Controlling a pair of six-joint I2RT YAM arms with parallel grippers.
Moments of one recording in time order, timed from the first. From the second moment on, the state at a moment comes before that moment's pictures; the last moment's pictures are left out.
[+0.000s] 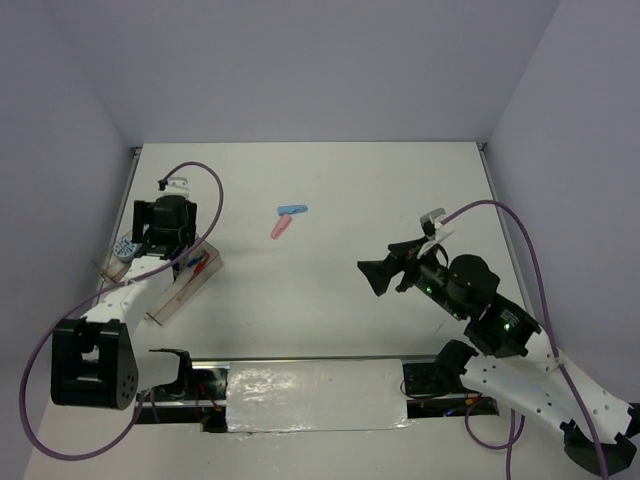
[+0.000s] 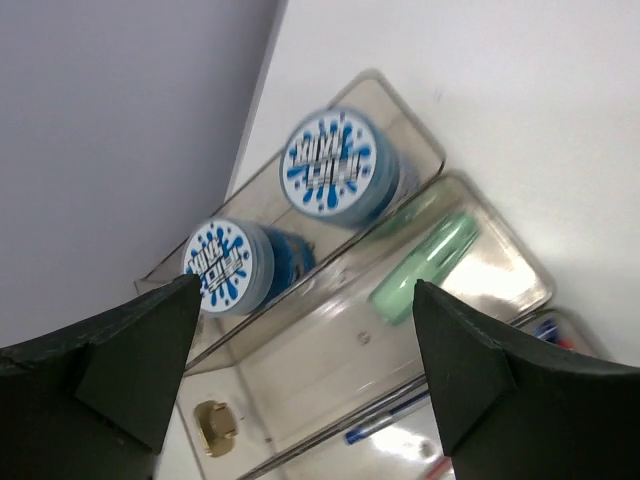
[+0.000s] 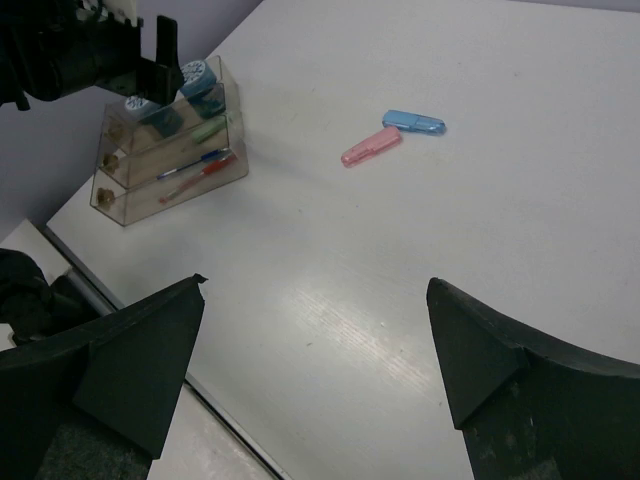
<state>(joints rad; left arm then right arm) -0.03 1.24 0.70 -0.02 -0.59 0.22 0.80 0.50 0.70 -0.32 0.11 0.33</state>
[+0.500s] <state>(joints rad) -0.06 1.17 0.98 -0.26 -0.28 -0.20 0.79 0.84 1.15 -0.43 0.10 0.30</state>
